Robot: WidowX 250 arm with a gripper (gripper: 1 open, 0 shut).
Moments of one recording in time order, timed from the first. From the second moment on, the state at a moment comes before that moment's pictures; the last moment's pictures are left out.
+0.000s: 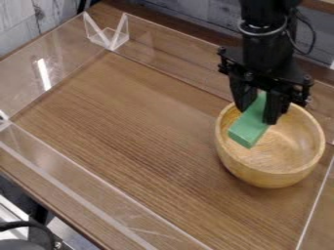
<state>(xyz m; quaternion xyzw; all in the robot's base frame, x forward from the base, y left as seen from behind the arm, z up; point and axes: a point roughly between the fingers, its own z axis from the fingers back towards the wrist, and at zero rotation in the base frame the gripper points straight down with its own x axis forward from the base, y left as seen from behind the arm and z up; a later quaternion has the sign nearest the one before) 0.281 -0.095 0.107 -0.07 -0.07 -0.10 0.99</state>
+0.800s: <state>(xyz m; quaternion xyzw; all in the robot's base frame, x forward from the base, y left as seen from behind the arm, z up) 0.286 -0.105 0.104 -0.08 -0.08 -0.09 0.99</state>
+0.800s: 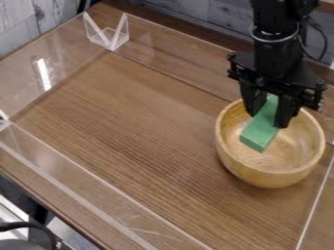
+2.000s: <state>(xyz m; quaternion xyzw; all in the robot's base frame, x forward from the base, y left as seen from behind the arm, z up) 0.287 -0.100 0.116 -0.08 -0.06 -0.09 0.99</state>
